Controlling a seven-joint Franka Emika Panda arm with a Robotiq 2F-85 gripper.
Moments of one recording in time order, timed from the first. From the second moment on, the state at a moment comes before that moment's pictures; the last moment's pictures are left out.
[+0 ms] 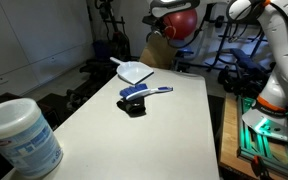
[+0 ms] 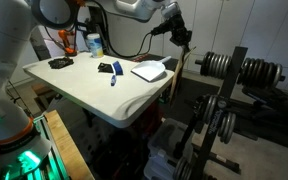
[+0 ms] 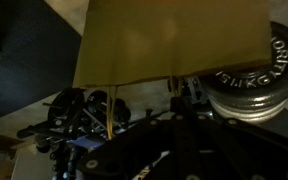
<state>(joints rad) -0.08 0.68 -0.11 -1.01 -0.60 1.74 1.76</state>
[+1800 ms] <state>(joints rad) -0.17 1.01 -0.06 -0.62 -0.43 1.96 1.77</state>
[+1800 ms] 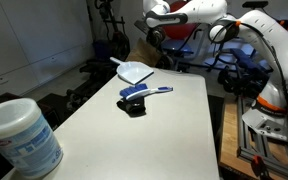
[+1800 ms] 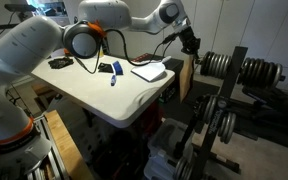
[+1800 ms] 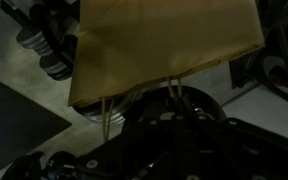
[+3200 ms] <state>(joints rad) -0.17 1.02 -0.08 -0.53 -0.43 1.93 1.84</state>
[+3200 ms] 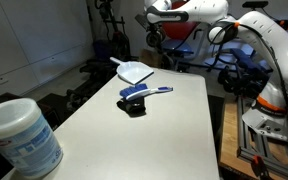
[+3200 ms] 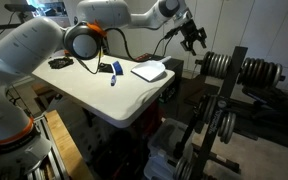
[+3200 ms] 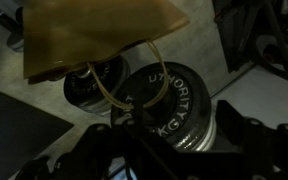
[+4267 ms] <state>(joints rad) -0.24 0.86 0.10 -0.53 -0.27 1.59 1.31</state>
